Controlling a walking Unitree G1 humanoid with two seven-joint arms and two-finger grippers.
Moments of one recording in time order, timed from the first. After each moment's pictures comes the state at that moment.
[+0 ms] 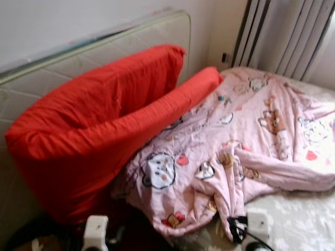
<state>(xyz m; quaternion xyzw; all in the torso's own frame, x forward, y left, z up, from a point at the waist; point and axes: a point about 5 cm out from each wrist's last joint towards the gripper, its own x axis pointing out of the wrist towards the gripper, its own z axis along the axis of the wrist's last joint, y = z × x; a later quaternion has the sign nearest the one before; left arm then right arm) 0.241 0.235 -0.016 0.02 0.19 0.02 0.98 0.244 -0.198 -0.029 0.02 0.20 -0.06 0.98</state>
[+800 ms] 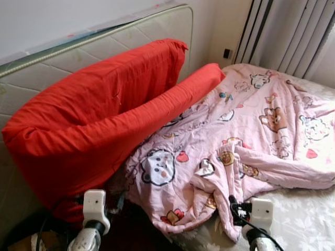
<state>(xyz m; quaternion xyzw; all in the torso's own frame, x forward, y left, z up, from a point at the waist) 0.265 0.216 0.014 -0.03 0.10 0.01 0.99 0.261 -0.191 -0.001 0.02 0.10 -0.05 0.99</state>
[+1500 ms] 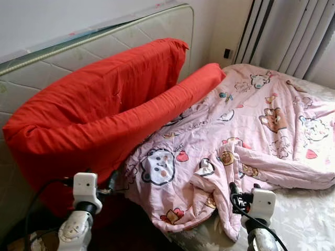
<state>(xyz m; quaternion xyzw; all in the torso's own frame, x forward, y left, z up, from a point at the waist) 0.295 0.234 0.084 0.05 -0.04 0.02 1.00 0.275 -0.186 0.028 0.03 0.03 -0.06 1.00</state>
